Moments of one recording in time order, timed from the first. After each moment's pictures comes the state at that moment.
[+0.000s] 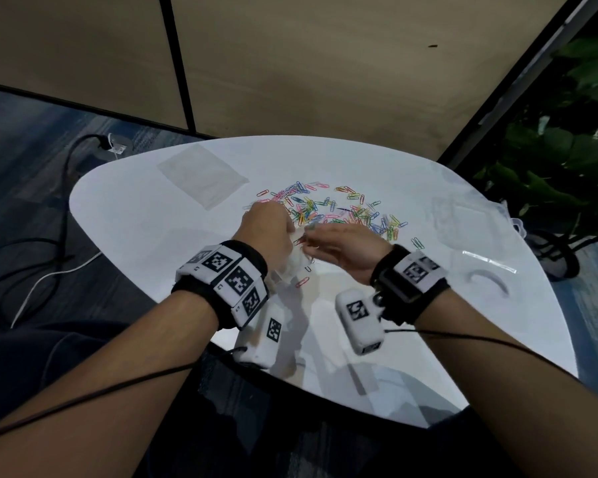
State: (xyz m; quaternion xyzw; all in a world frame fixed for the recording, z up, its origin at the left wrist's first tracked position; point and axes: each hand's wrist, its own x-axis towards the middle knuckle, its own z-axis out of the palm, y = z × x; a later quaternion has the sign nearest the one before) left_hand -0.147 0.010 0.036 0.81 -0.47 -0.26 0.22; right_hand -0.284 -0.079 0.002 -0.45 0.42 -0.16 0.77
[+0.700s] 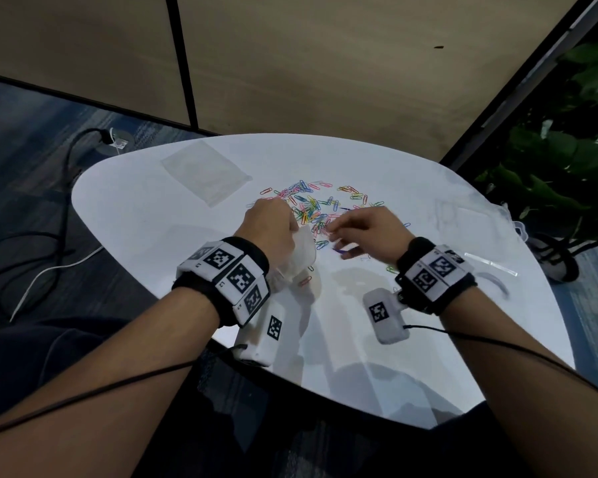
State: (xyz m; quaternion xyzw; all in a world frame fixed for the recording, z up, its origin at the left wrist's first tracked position) left_hand -0.143 0.013 0.041 0.80 -0.48 -0.28 0.23; right_hand -0.304 -0.106 0.016 -0.70 0.44 -0.08 0.56
